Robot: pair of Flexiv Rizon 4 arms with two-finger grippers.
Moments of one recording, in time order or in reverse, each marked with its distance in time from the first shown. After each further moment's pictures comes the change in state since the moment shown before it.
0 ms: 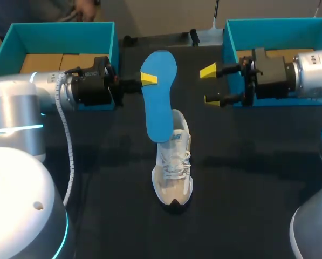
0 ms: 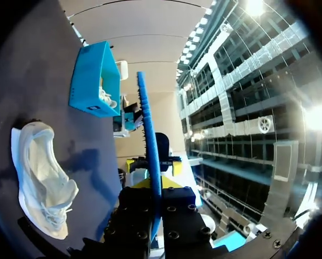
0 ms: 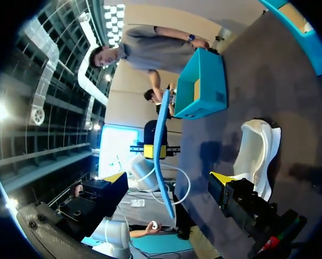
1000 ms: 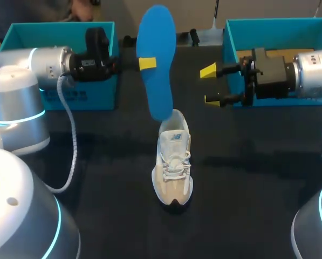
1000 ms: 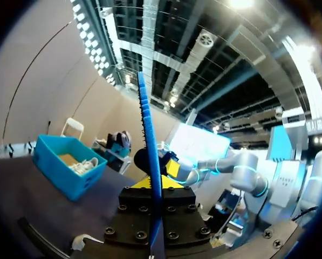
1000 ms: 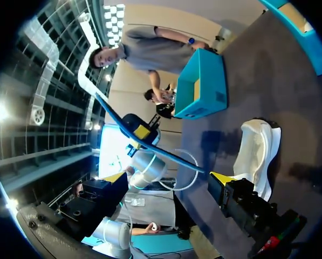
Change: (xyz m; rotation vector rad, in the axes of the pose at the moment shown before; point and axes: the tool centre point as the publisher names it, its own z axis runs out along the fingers) left arm 0.025 -0.031 0.003 -0.066 0.064 0.976; right arm -0.001 0.001 0.000 0.001 0.001 0.001
